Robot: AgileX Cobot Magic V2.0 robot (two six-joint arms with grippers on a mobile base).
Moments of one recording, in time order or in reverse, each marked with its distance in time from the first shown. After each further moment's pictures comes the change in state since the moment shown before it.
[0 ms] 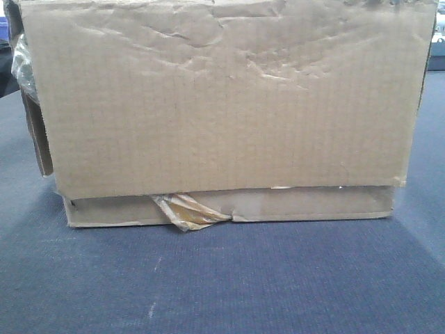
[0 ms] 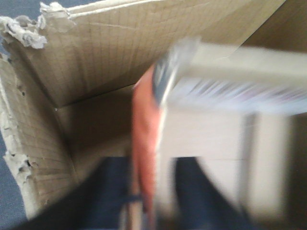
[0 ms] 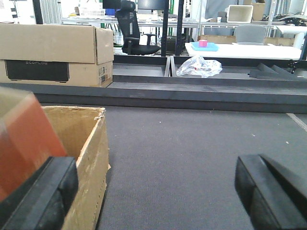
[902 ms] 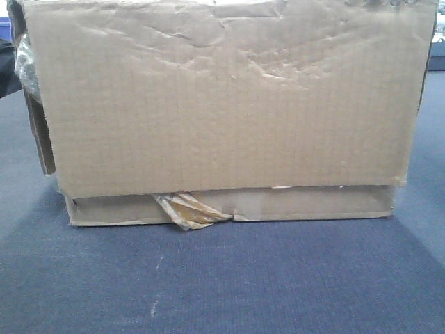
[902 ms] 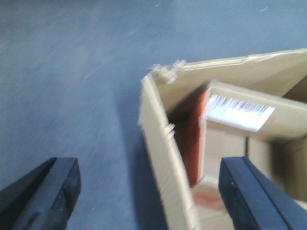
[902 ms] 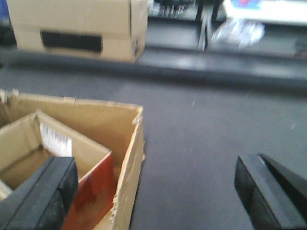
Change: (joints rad) left arm 0.154 -0.327 0.128 0.099 0.032 -0.002; right arm 0.118 0.397 -0.635 0.000 0.504 0.000
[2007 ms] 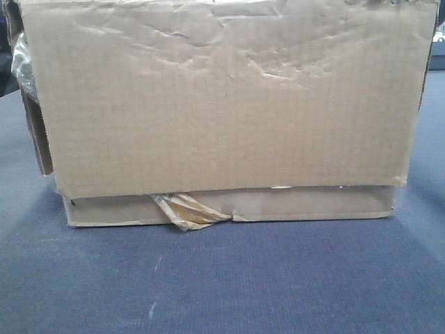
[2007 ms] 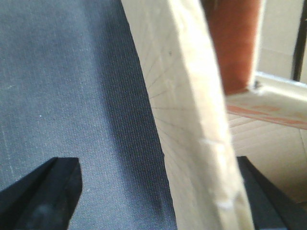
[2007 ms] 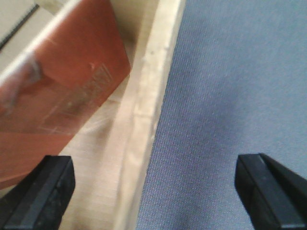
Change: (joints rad) left arm -0.074 0.147 0.344 -0.030 -0.042 0.000; right arm 0.080 0.639 -0.139 0.024 0.232 -0.021
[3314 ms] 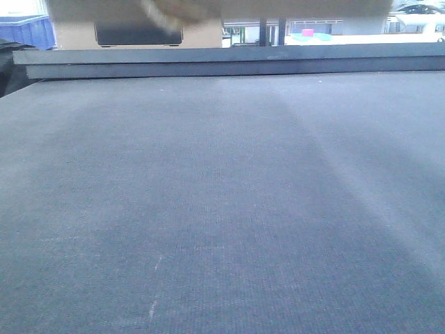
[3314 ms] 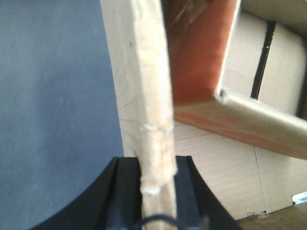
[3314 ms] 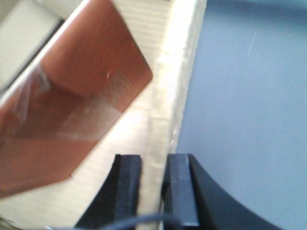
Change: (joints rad) left arm -0.036 -0.221 -0.381 0.008 0.058 -0.075; right arm 0.008 -0.245 -0.348 0.024 0.066 0.022
